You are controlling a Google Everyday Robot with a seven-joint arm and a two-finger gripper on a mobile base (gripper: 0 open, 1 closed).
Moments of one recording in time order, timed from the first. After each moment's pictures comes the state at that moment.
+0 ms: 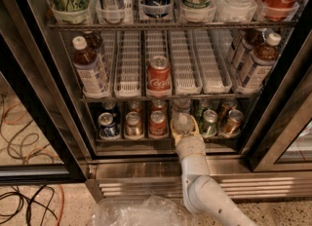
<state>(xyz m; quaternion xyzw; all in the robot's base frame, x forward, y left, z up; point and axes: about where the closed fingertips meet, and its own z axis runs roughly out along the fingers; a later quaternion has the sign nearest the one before) 0.618 -0.131 0.636 -0.11 0.68 -0.08 0.73</state>
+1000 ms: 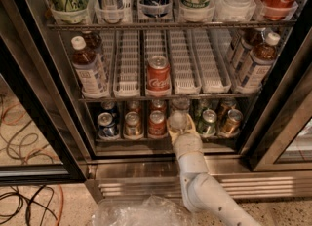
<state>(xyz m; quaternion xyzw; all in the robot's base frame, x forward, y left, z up) 0.617 -0.109 0.653 -0.13 0.67 -0.06 0.73</state>
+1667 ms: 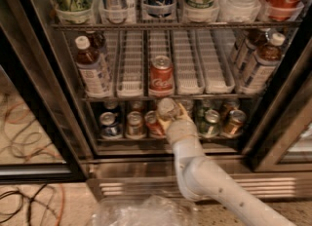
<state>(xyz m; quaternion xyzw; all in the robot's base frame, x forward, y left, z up) 0.628 -0.071 0.717 -0.17 0.67 -0.04 0.72</state>
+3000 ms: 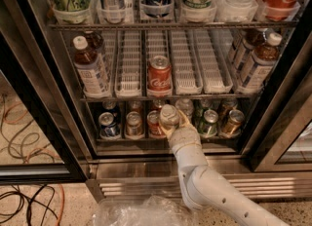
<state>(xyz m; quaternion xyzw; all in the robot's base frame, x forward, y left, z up) 0.608 -0.088 0.692 -0.19 0.68 -0.08 0.70</state>
